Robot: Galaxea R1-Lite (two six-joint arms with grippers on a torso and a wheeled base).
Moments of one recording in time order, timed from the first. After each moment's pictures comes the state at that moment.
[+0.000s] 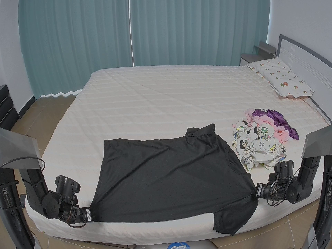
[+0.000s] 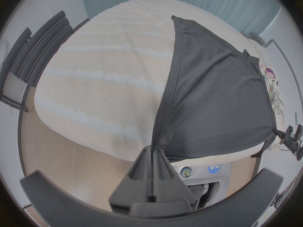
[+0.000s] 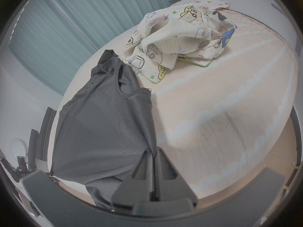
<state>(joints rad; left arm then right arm) -0.10 2.14 -0.27 -0.67 0.02 -0.37 0.00 2.30 -0.39 -1.05 0.16 0.36</state>
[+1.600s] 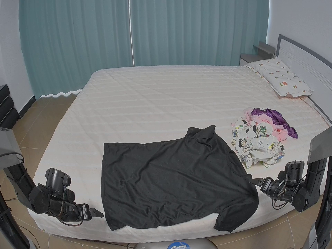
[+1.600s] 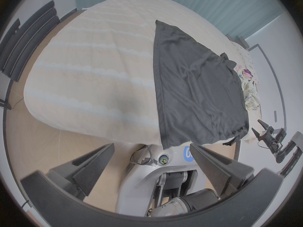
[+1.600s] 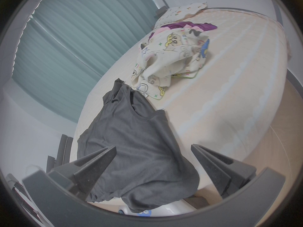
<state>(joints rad) -0.08 1.94 -0.29 -0.48 -0.22 -0.36 0.01 2.25 -0.20 -1.38 0.19 0.64</state>
